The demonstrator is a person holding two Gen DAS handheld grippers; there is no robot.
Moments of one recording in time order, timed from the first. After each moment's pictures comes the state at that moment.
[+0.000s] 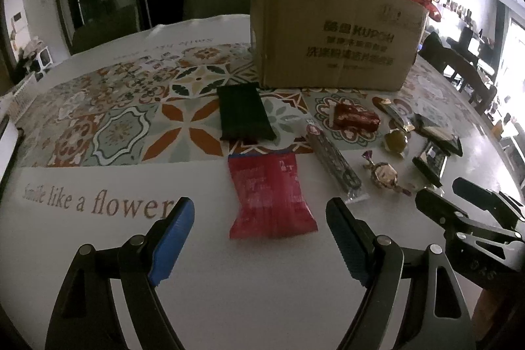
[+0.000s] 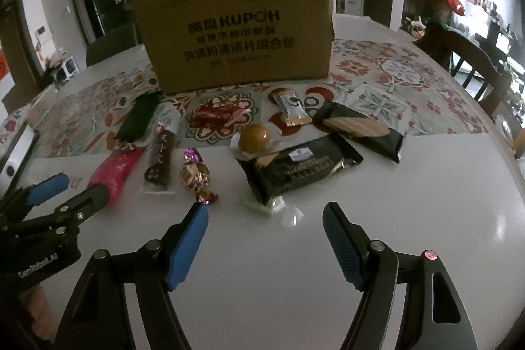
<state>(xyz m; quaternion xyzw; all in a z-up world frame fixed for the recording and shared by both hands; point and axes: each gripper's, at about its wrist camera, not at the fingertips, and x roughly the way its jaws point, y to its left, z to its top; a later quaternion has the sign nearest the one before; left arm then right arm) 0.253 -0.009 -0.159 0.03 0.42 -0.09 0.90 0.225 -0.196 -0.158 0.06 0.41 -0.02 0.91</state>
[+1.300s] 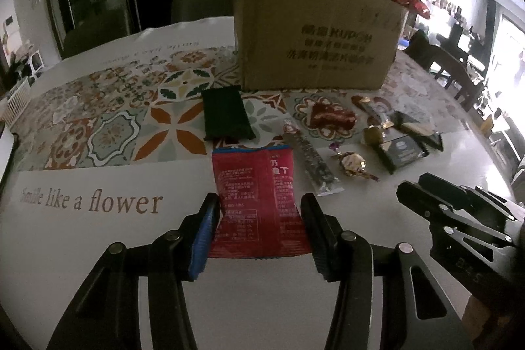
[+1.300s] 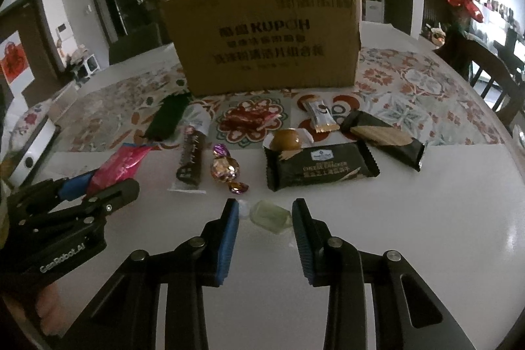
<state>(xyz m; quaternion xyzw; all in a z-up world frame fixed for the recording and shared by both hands) 0.236 -0.017 -0.142 0.03 0.41 -0.11 0.90 0.215 -0.186 -0.147 0.06 0.40 0.03 0.92</state>
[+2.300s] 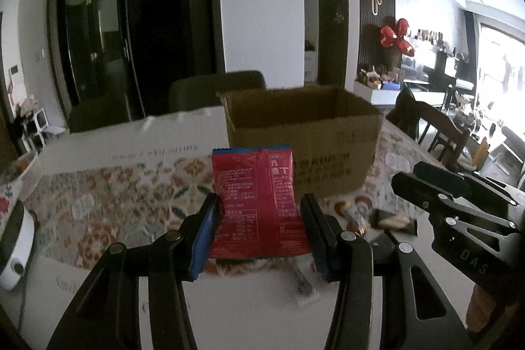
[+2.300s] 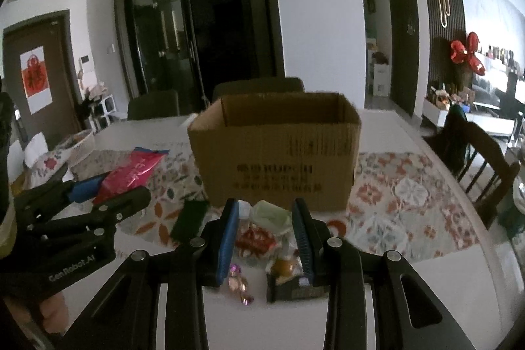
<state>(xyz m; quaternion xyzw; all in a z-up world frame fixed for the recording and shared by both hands) 0.263 -0.035 -0.033 0.05 0.27 -0.12 0.95 0.235 -0.199 -0.036 0.04 0.26 0.05 0.96</state>
